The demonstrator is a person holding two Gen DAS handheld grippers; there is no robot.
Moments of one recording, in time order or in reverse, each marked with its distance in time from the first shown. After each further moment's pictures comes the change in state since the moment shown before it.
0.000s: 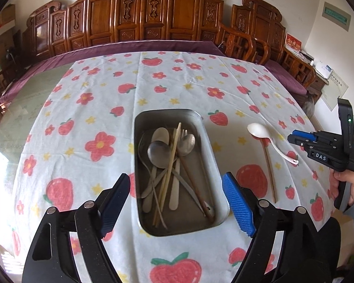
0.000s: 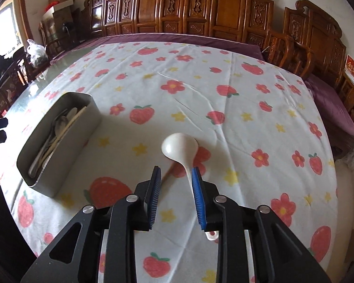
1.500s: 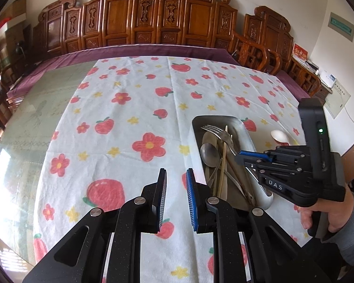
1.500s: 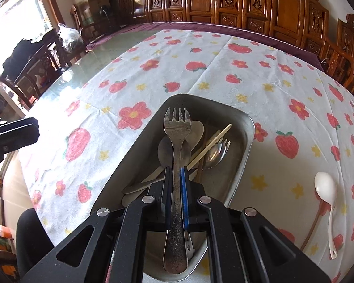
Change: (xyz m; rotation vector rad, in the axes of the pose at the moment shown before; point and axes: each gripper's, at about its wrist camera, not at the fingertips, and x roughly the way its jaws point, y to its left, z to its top) left arm -0.035 0.102 -0.006 -0.037 -0.027 0.013; right arm 0.046 0.227 0.063 -0.075 0.059 0.190
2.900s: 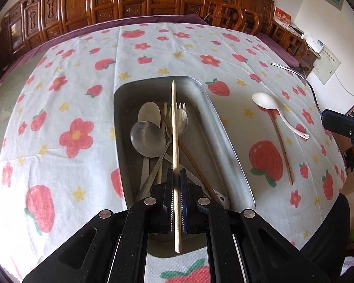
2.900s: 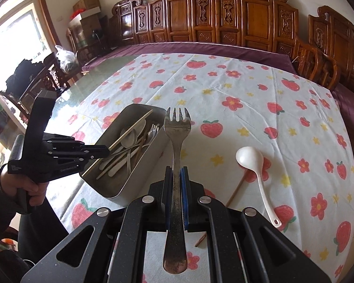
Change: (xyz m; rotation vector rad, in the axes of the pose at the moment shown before) left arm 0.097 -0.089 -0.005 0.123 0.173 -0.091; right arm -0.125 -0.099 -0.062 0.042 -0.118 0.001
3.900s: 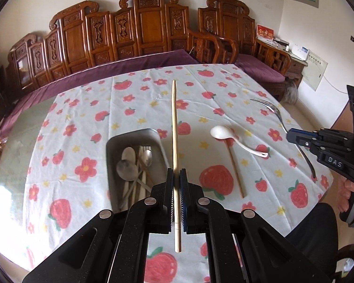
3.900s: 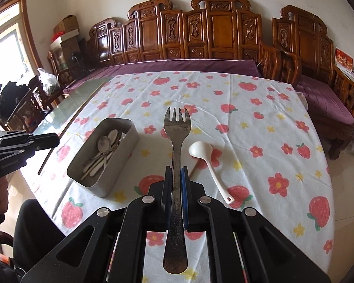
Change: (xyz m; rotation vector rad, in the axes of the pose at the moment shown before) left arm -0.110 -0.087 0.005 0.089 -0.191 0.072; right arm -0.078 -0.048 -0.039 0.097 -0.118 -0.105
